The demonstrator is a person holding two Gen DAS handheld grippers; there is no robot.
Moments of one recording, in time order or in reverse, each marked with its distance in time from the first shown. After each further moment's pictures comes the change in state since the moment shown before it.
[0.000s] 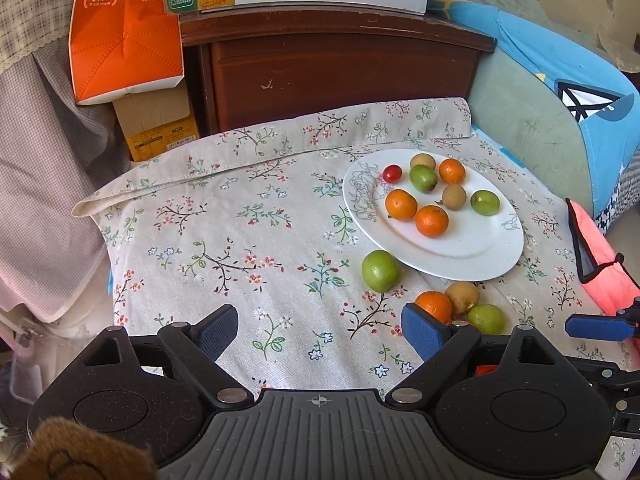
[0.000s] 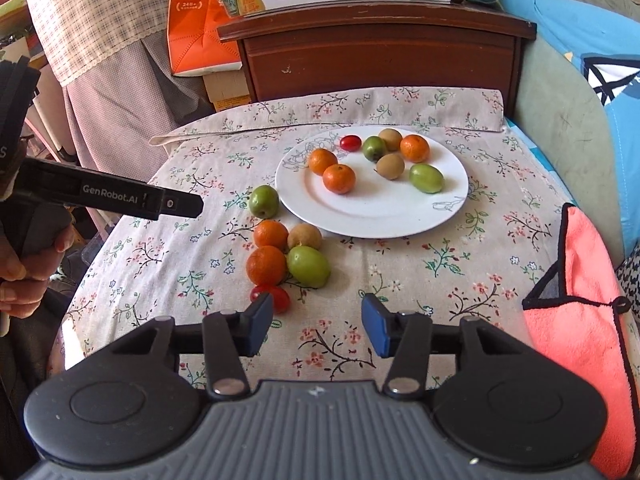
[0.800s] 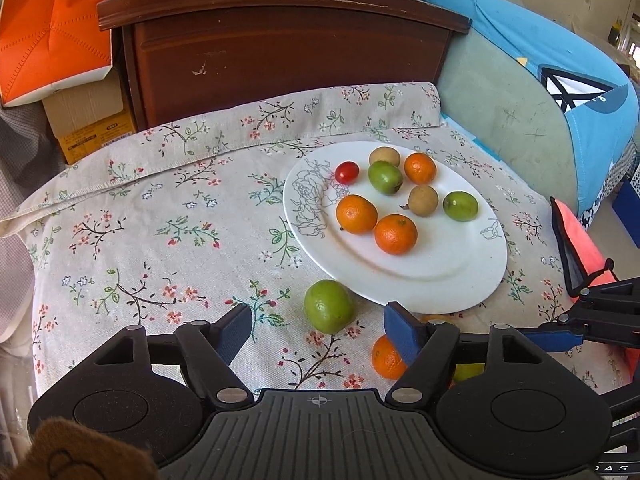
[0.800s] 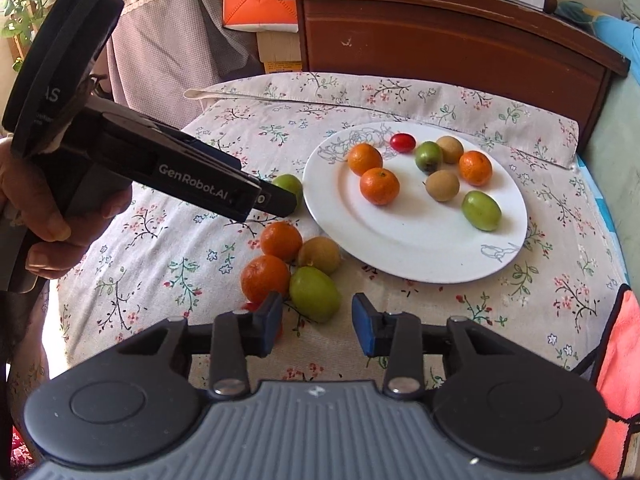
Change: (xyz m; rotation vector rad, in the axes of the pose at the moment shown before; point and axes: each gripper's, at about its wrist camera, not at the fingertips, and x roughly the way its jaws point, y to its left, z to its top) left arm 0.055 -0.020 0.021 0.015 0.038 -0.122; right arm 0.050 -0.004 0.028 -0.215 0.100 0.100
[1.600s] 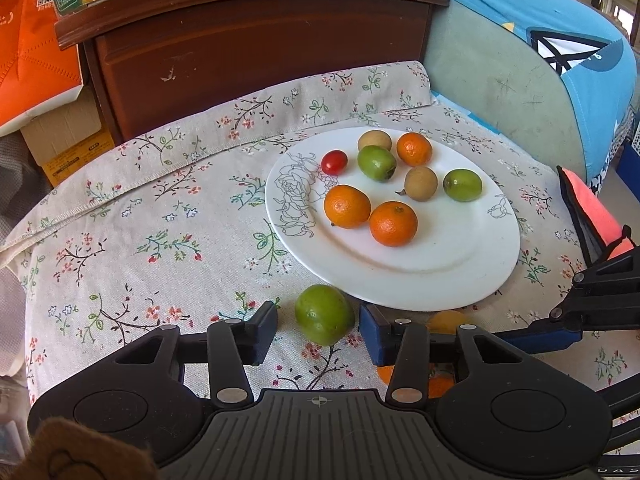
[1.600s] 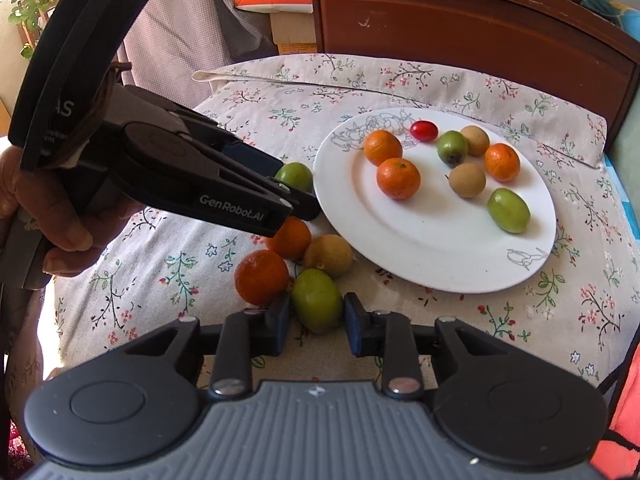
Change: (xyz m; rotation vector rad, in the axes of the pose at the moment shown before) left arm 0.020 -0.012 0.000 0.106 0.007 0.027; right arm 0.021 -0.003 0.007 -0.027 0.046 0.044
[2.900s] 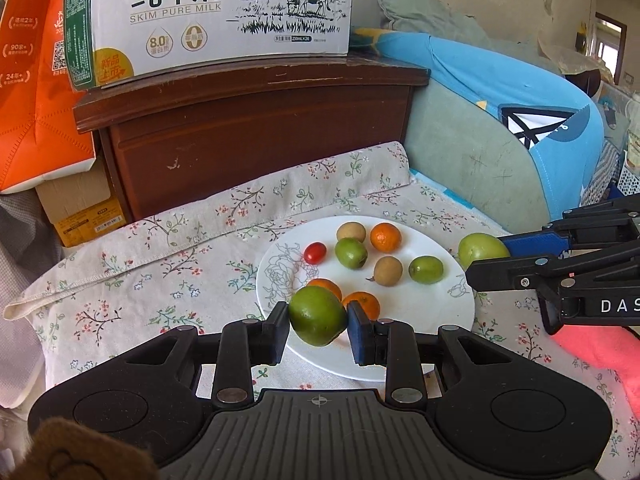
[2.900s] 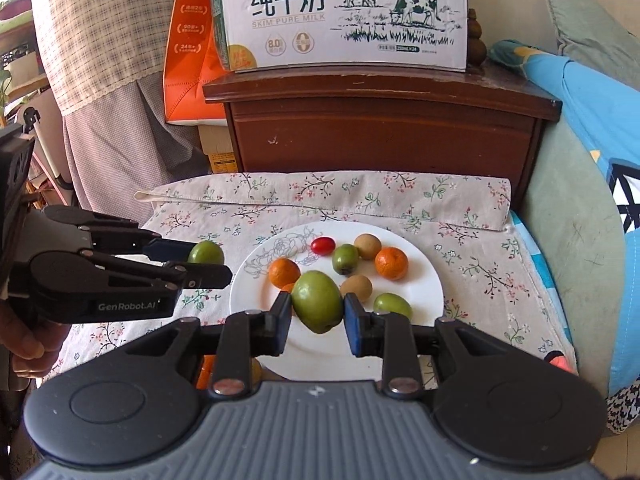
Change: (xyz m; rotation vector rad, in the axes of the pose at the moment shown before) left arm -0.047 -0.014 0.024 -0.009 -0.187 -0.015; right arm -0.063 -0.047 0.032 0.142 -0.250 -0.136
